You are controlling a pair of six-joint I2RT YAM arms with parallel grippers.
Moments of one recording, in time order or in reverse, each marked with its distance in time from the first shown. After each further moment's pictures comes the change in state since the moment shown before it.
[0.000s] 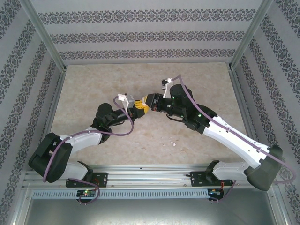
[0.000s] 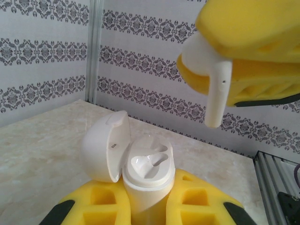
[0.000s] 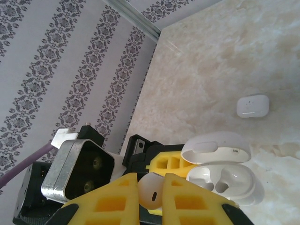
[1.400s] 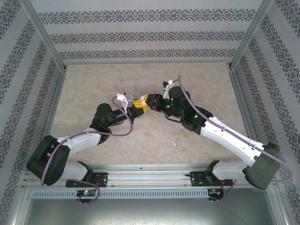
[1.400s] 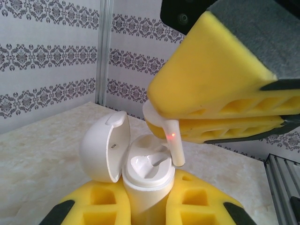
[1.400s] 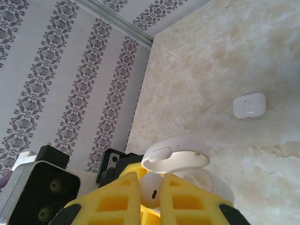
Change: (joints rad) left arm 0.000 -0.036 -0.002 -0.041 -0.038 0.022; right arm -0.026 0.019 -0.084 0.109 0.016 0.085
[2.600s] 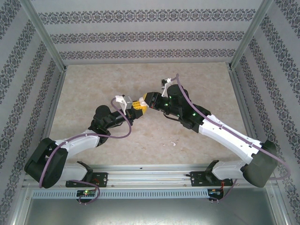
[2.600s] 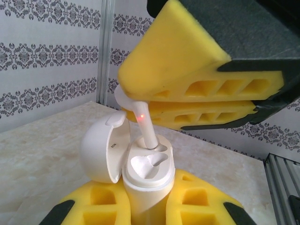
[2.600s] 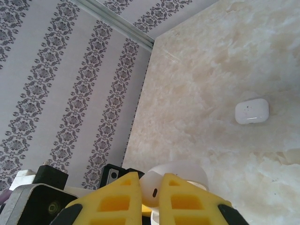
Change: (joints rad) left arm -0.005 -0.038 -0.034 -0.004 -0.014 0.000; right arm 0.003 0.034 0.032 0.007 0.000 -0.011
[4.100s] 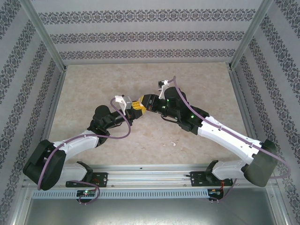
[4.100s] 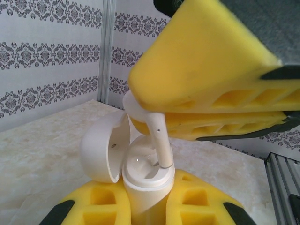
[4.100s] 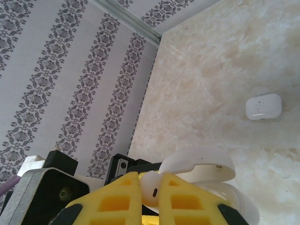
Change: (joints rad) left arm 0.000 -0.025 0.000 -0.040 -0.009 0.008; right arm 0.050 -0.004 -0.001 0.006 0.037 -0.002
